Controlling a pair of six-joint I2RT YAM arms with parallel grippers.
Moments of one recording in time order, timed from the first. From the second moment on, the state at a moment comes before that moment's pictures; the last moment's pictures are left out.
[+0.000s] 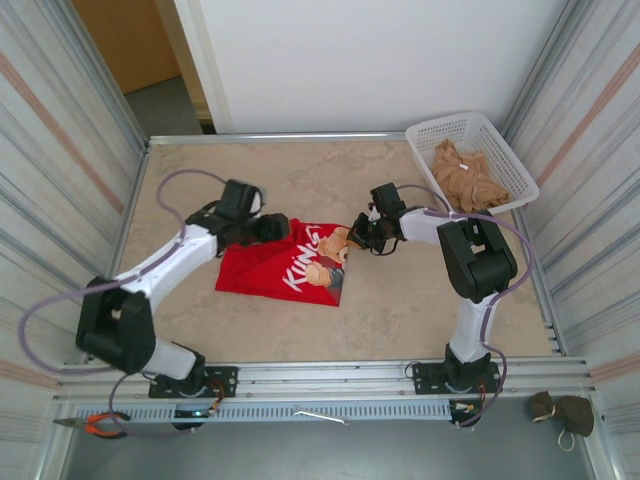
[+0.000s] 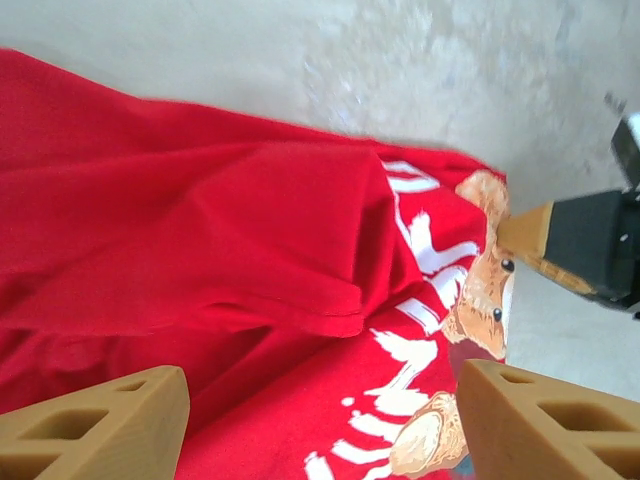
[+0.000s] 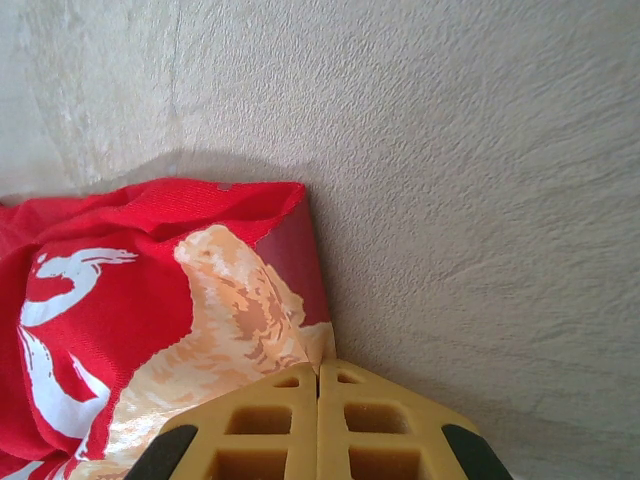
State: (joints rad) left arm -0.45 1.47 1.04 -0.51 0.15 -0.52; right arm 0.40 1.92 1.09 -0.20 -0.44 0.89
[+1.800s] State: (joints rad) left arm -0.10 1.63 1.16 -0.55 0.26 -0.37; right arm 0.41 1.89 1.06 -0.21 -0.41 0.89
